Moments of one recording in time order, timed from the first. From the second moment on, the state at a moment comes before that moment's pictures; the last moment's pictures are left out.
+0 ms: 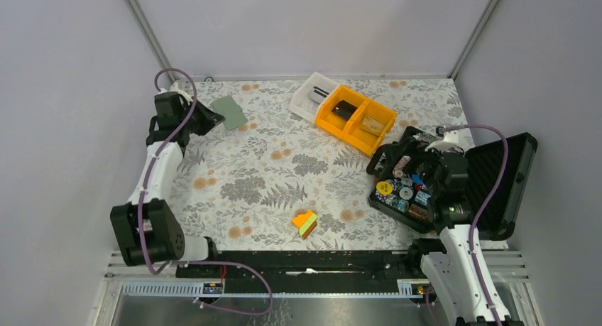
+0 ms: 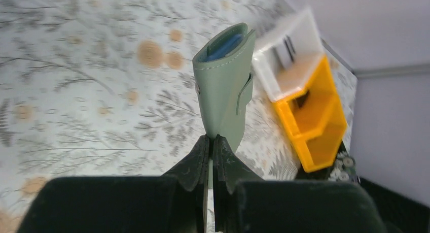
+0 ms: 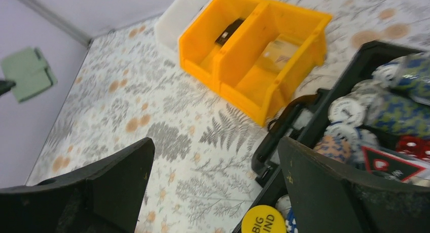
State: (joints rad) left arm 0.19 1.40 1.07 -0.27 0.39 -0.62; right arm 0.04 0.60 0.51 -0.10 -0.21 0.43
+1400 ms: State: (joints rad) left arm -0.52 1.10 0.96 -0.28 0.58 -0.38; right arm 0.52 1.18 0.80 0.17 -0.49 0.64
